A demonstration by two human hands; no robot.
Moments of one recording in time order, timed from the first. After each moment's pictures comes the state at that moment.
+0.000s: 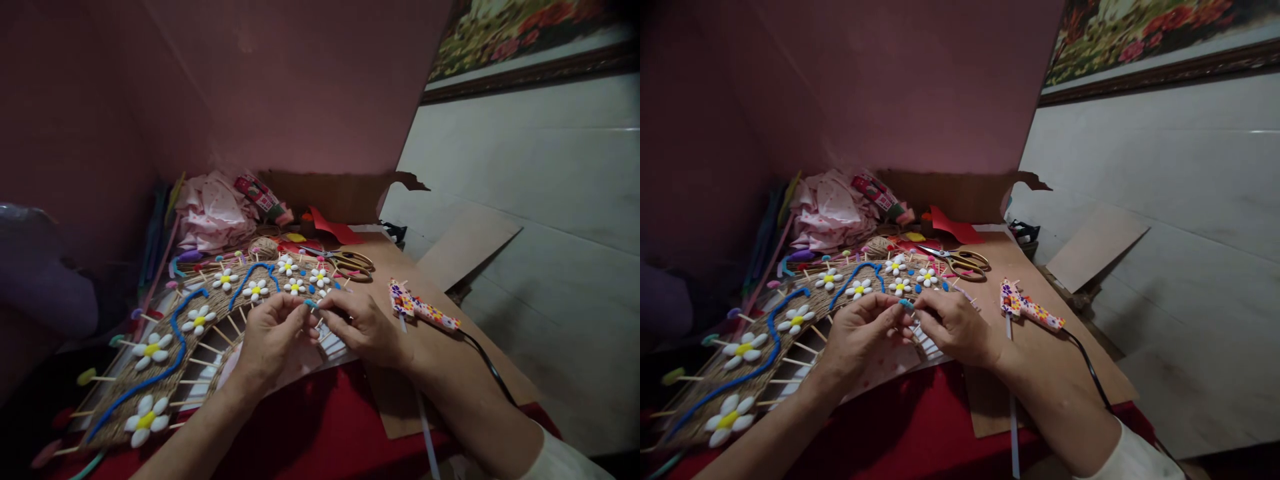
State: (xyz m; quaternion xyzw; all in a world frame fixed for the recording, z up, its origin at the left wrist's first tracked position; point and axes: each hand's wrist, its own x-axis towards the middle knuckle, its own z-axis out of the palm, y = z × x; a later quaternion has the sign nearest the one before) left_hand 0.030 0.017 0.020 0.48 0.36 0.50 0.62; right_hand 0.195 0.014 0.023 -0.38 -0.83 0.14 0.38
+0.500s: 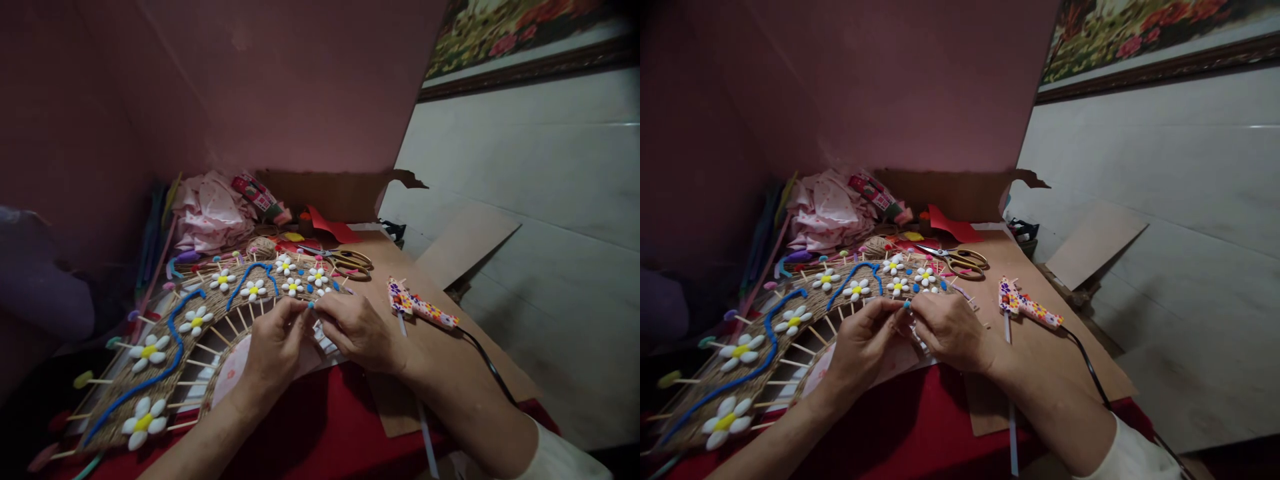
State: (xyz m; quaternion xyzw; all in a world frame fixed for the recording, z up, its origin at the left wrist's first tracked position) left_hand 0.029 0.017 0.000 0.67 0.40 0.51 0.38; right_hand 0.192 0.015 0.015 -0.38 -0.87 0.01 0.31
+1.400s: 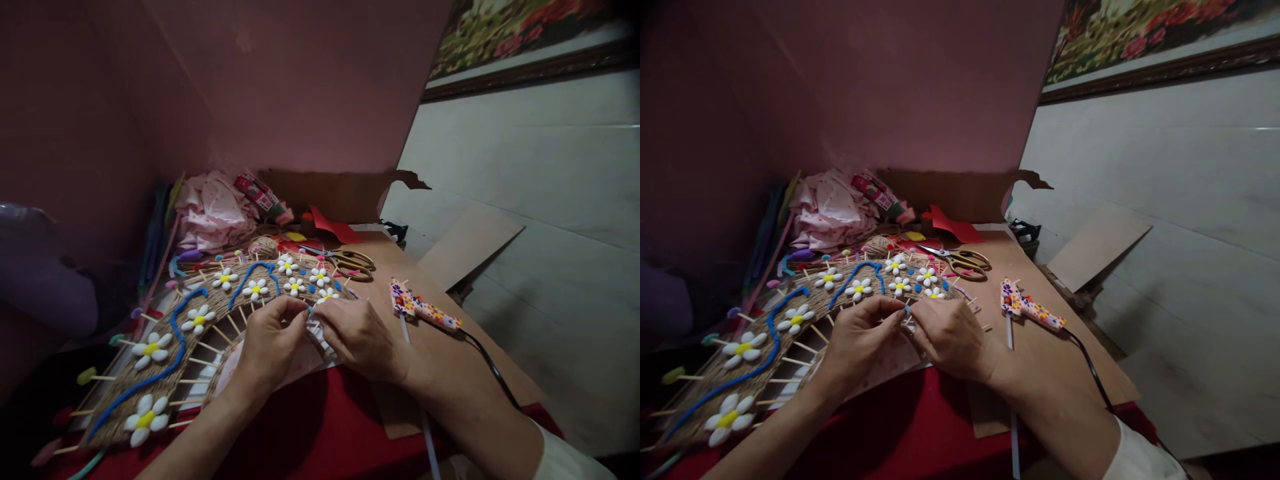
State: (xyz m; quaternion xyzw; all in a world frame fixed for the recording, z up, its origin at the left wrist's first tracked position) left_hand 0.026 0.023 0.012 0.63 0.45 0.49 0.41; right_hand 0.188 0.009 0.012 -0.37 -0.88 -0.03 0.30
